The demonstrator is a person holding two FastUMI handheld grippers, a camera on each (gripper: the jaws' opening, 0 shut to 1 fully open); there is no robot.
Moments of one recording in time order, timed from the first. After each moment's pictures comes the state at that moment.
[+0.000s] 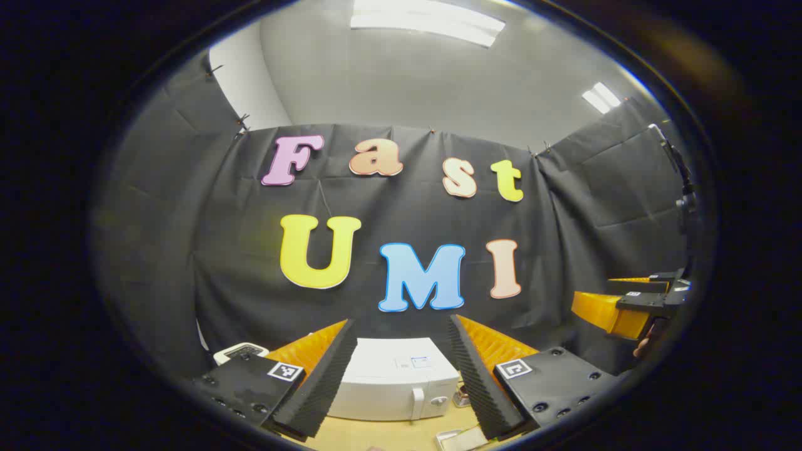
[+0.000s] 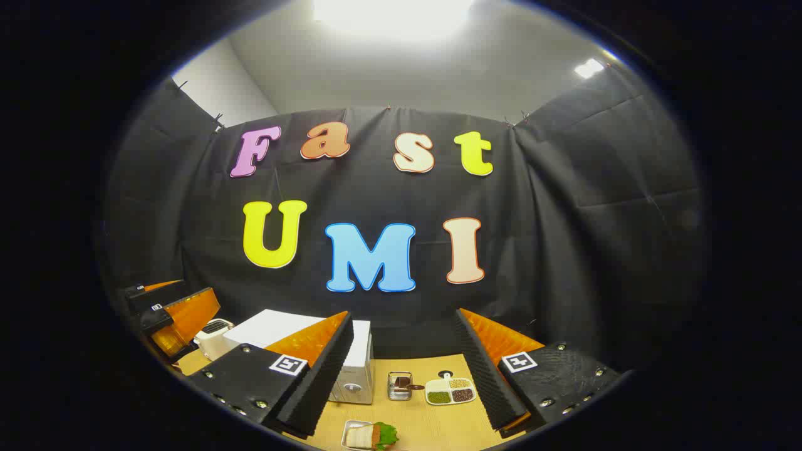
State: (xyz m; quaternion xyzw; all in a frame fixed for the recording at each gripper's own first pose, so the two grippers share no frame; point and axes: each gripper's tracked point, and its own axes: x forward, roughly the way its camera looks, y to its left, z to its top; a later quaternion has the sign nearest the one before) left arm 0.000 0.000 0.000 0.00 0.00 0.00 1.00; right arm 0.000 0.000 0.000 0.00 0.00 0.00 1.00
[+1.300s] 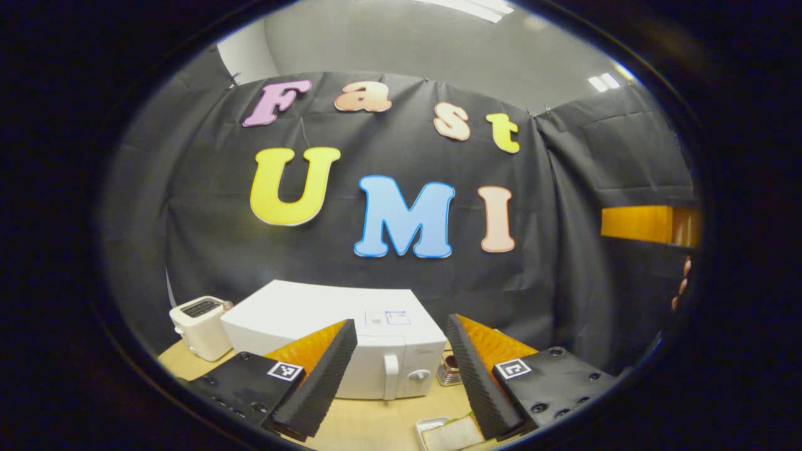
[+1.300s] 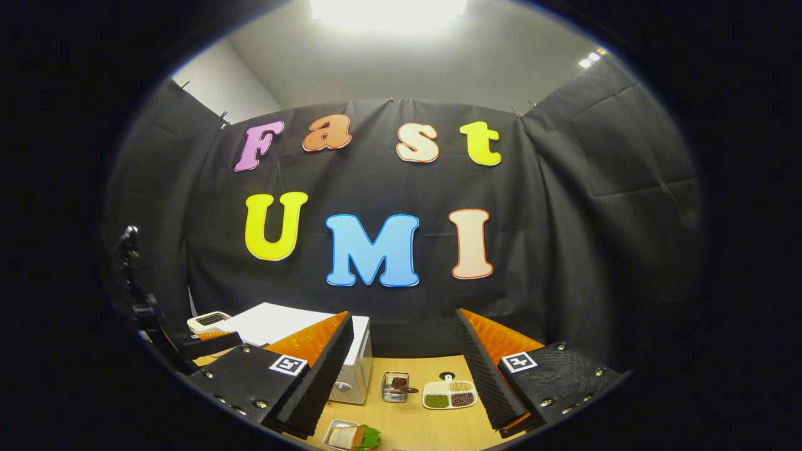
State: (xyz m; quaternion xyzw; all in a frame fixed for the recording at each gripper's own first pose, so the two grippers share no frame) left arm 0.077 -0.045 -0.175 -0.03 0.12 -0.03 0.99; right arm 0.043 -0.029 -0.030 0.00 0.01 0.03 1.00
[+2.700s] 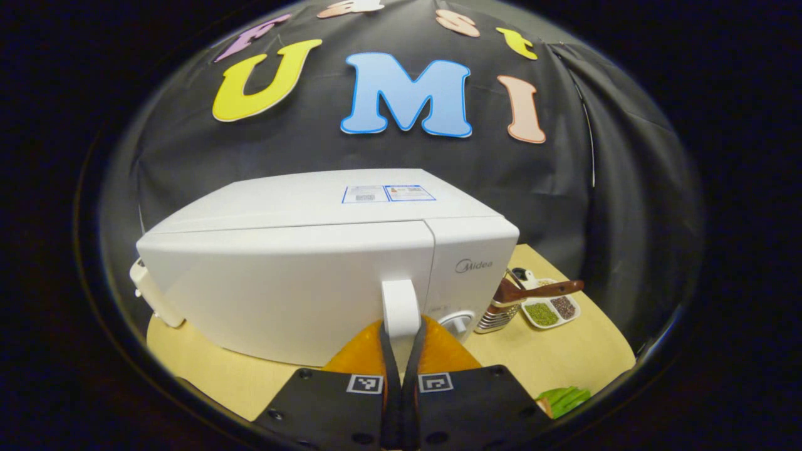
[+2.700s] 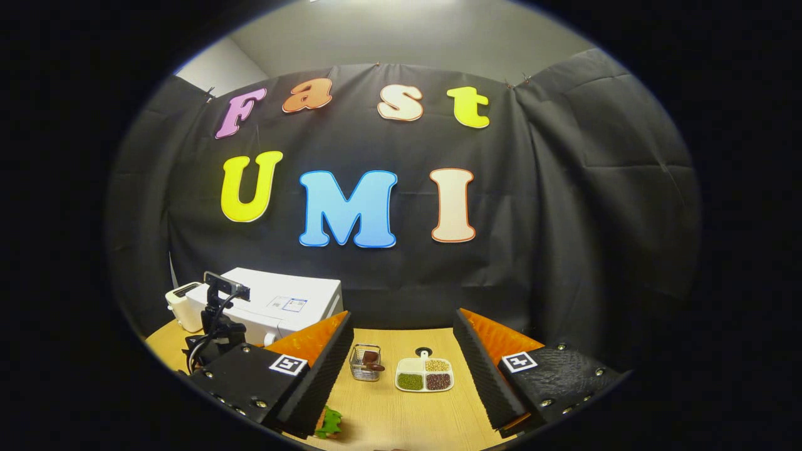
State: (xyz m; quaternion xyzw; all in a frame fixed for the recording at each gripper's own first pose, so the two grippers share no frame) left arm 0.163 -0.038 -0.389 0.00 0.31 -0.03 0.95; right arm 0.066 -0.082 -0.089 -0.01 0.08 0.00 1.00
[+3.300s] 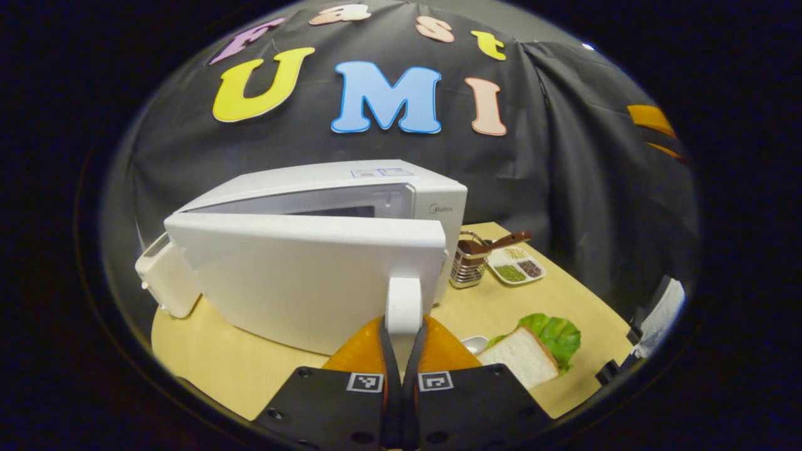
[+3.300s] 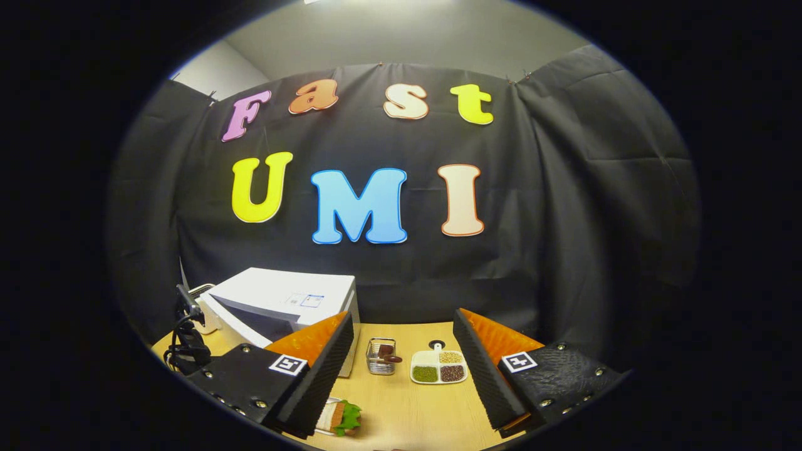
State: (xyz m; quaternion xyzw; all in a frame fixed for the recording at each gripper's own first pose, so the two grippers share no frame) left arm 0.036 -0.016 -0.369 0.01 0.32 -0.10 0.94; right arm 0.044 -0.047 -0.090 0.00 0.09 0.03 1.00
